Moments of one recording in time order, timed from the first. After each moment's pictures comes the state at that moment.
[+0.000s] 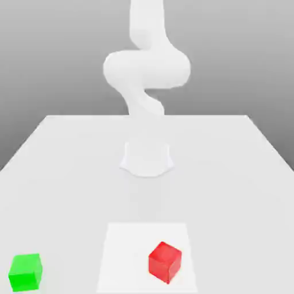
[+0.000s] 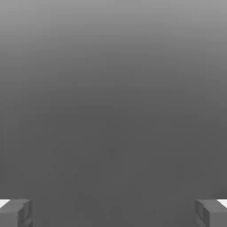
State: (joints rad) arm -0.03 -0.71 0.04 -2.33 -0.02 2.34 0.88
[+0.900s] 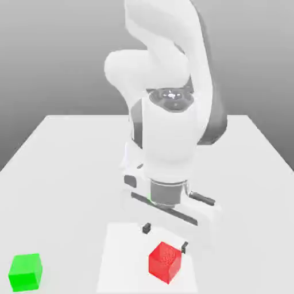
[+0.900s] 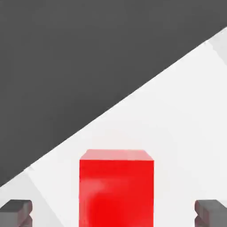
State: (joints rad) arm -0.13 0.26 0.18 -2.55 -0.15 2.81 1.60
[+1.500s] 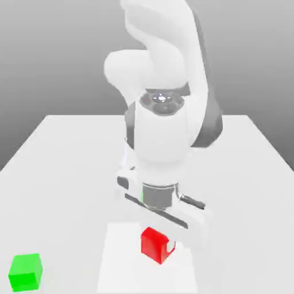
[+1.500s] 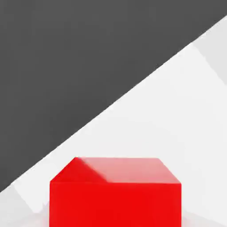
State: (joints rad) arm -0.23 0.17 0.12 -2.49 -0.04 2.66 1.54
